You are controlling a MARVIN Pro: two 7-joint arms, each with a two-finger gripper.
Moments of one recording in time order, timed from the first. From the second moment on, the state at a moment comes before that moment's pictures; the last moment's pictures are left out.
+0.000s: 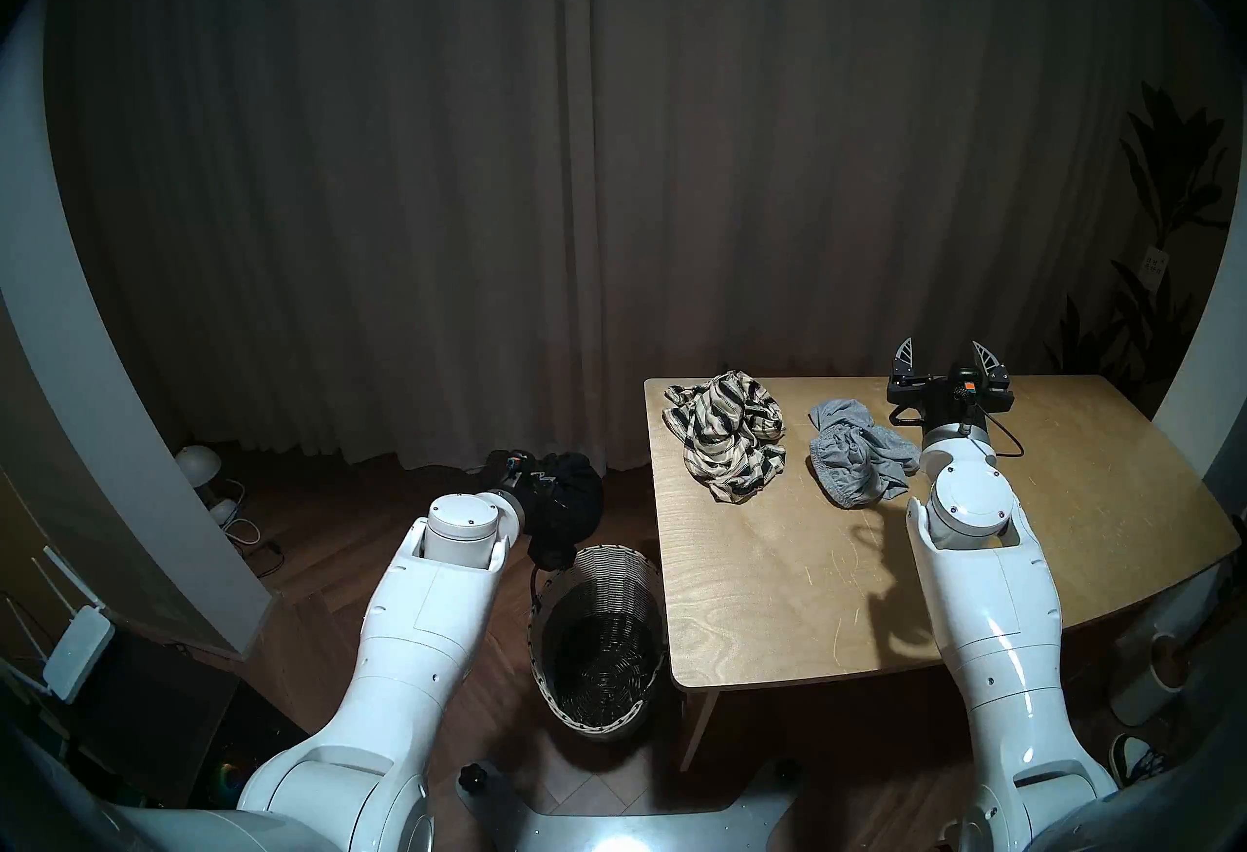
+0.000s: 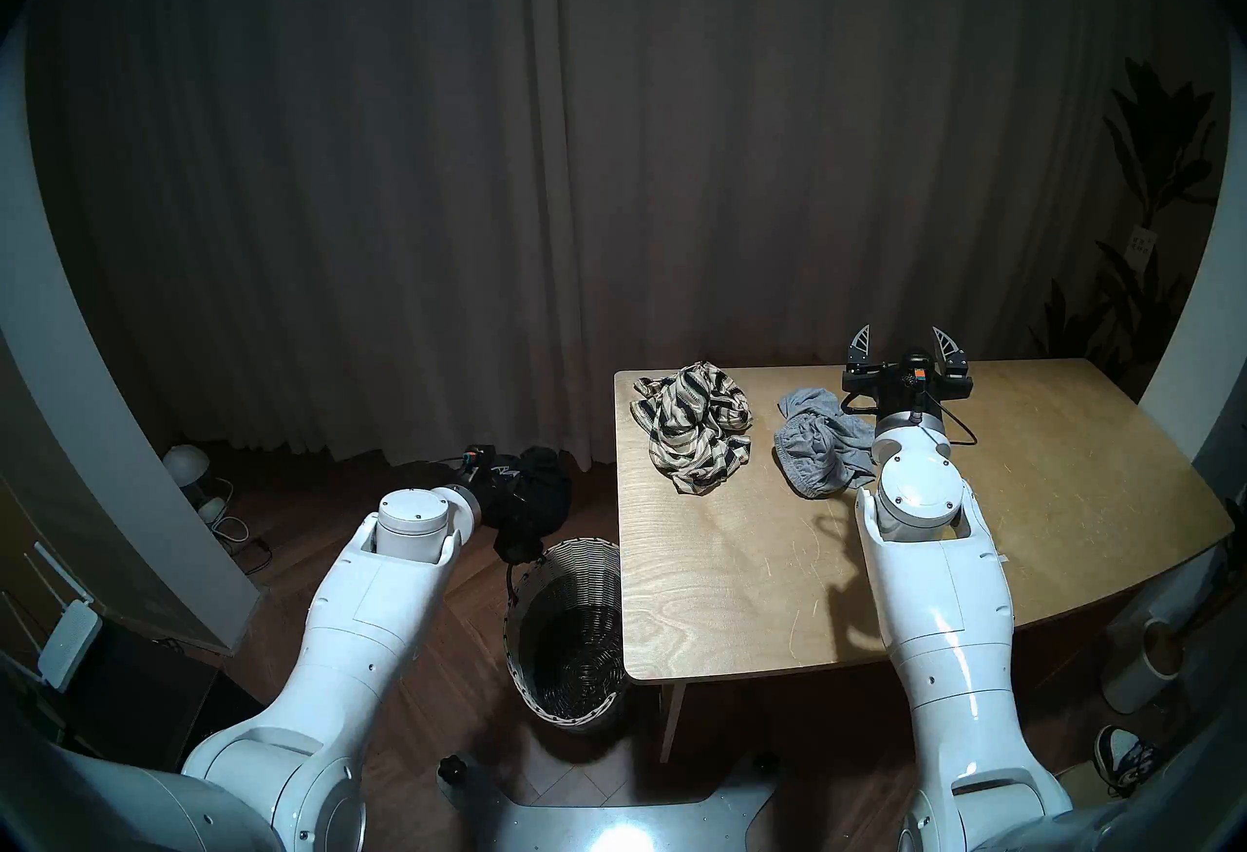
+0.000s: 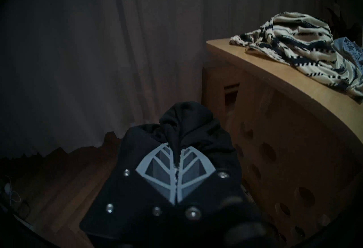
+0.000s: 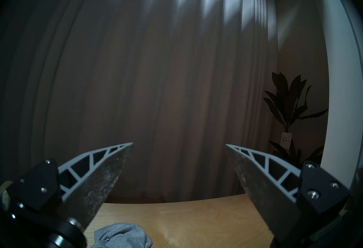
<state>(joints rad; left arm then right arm) 1.23 -1.53 -1.53 -0.98 0.15 0.20 -0.30 -1.41 -1.32 1.72 -1.48 -0.02 -0.12 -0.20</state>
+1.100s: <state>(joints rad) 1.01 -1.57 -1.52 -0.51 0.08 -0.09 -0.34 -1.41 -1.31 1.71 -1.48 -0.01 -0.12 -0.21</state>
